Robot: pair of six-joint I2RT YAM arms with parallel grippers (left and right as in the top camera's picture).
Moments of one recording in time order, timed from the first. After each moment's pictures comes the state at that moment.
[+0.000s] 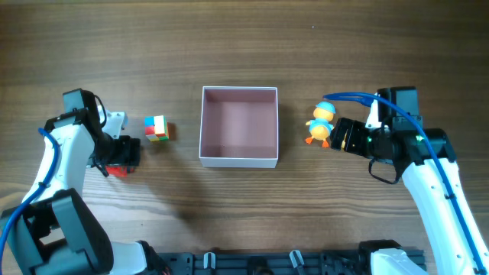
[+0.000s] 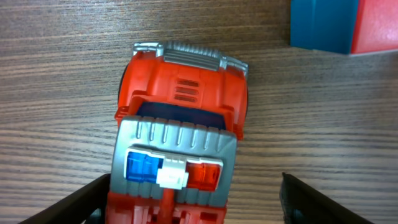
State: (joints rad) left arm 0.31 1.59 0.97 -0.89 0.02 0.30; right arm 0.06 1.21 0.97 -0.94 -0.08 0.30
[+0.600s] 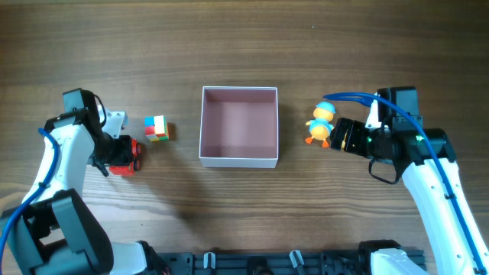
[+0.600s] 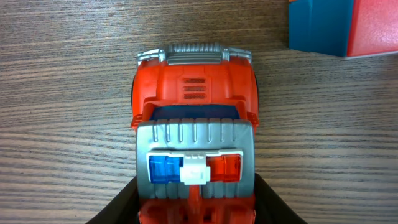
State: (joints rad) left arm 0.31 1.59 0.98 -0.89 0.02 0.31; right arm 0.06 1.21 0.97 -0.94 -0.08 0.30
